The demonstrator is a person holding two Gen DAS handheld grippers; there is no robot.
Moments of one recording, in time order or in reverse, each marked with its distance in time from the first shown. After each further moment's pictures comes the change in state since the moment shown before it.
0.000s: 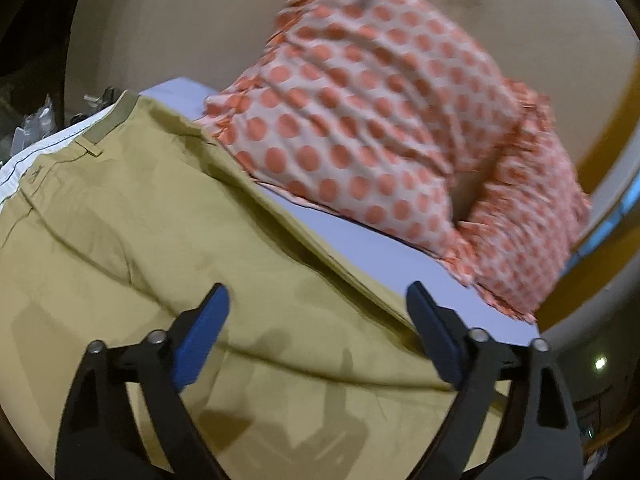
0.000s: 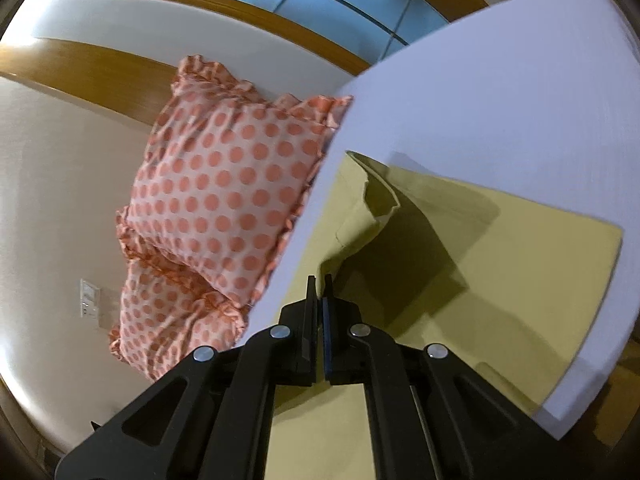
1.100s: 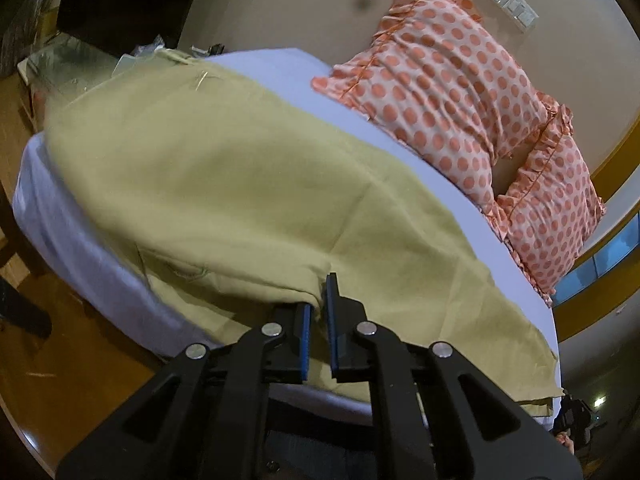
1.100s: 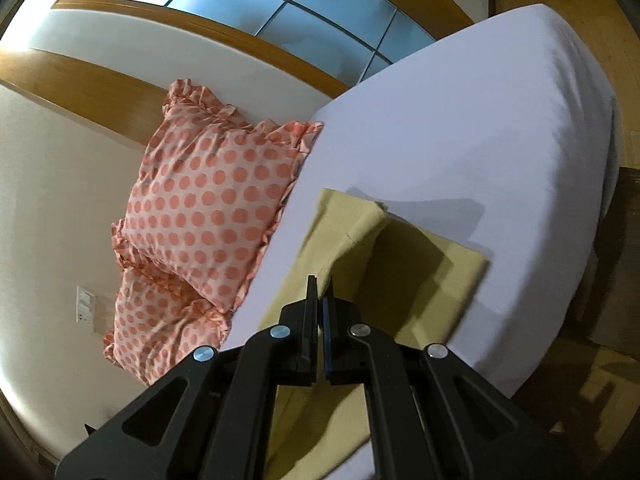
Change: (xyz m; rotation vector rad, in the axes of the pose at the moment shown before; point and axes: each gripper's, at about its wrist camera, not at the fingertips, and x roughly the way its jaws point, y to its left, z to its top) left arm -0.133 0.108 -0.142 -0.136 -0.008 0.093; right arm -0.049 -0.035 0.000 0.004 -0.043 -0.063
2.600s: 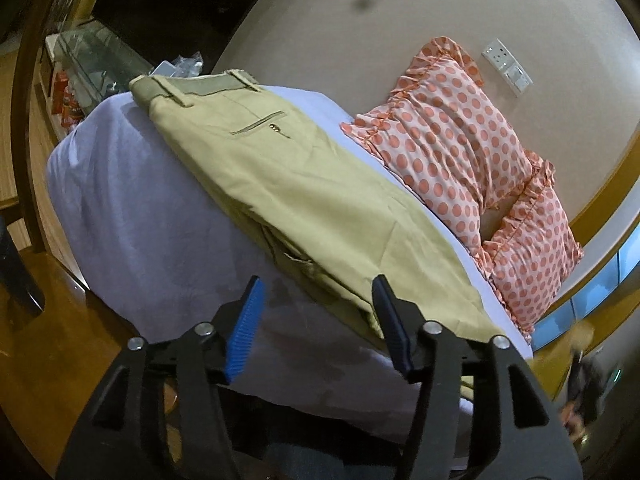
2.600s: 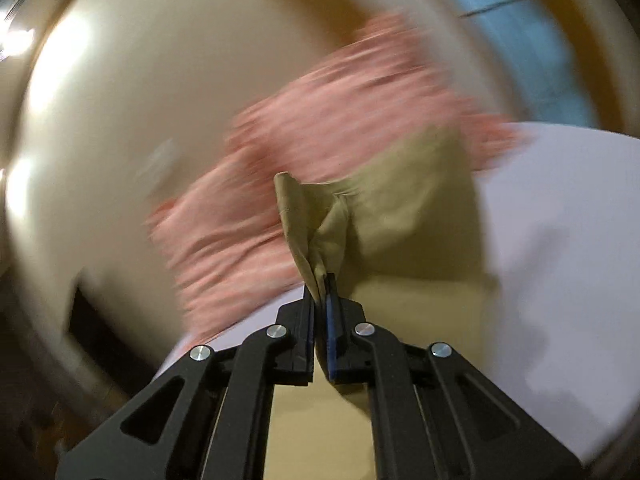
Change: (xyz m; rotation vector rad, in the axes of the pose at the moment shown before) left arm -0.045 0.058 -0.039 -0.093 -0.198 -0.077; right arm 0.029 0.184 -0.103 -0.592 0.160 0.352
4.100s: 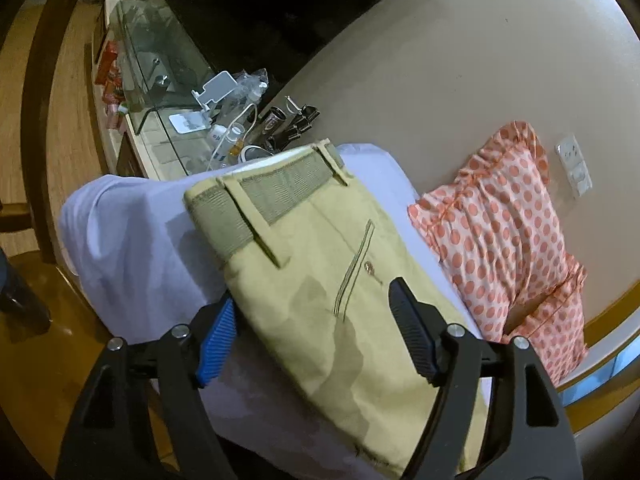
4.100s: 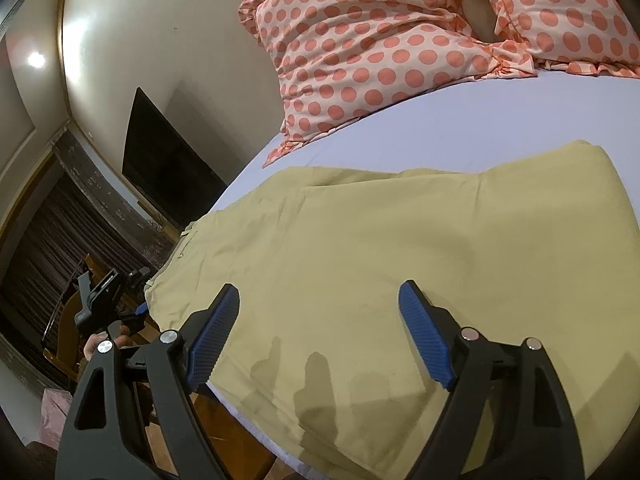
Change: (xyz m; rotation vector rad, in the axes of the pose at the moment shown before) left arm 0.031 0.087 0.106 -0.278 -0.076 0.057; right arm 0.096 0.084 -0.112 -0.154 0.603 0.203
